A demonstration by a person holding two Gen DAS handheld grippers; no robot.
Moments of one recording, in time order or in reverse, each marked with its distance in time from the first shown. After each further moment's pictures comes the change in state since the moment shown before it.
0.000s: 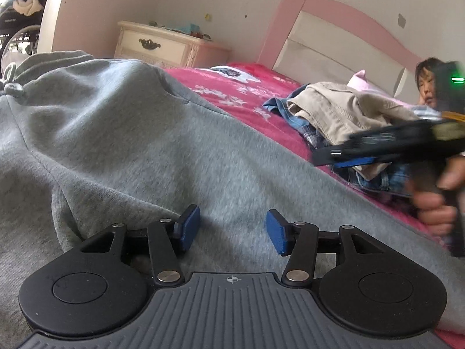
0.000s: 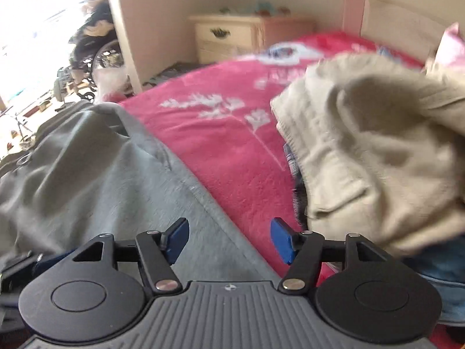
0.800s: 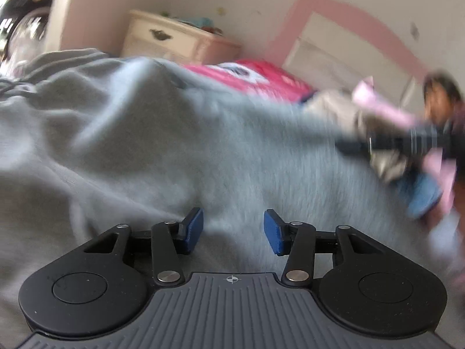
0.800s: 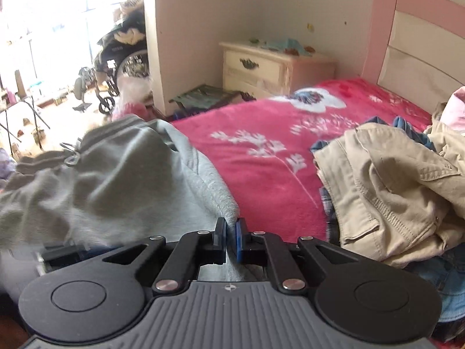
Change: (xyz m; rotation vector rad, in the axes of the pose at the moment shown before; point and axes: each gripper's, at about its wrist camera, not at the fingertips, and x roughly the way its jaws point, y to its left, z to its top) left arm -0.031 0.030 0.044 -0.198 0.007 0.005; right arm -0.084 0.077 -0.007 -0.153 -0.160 -0.008
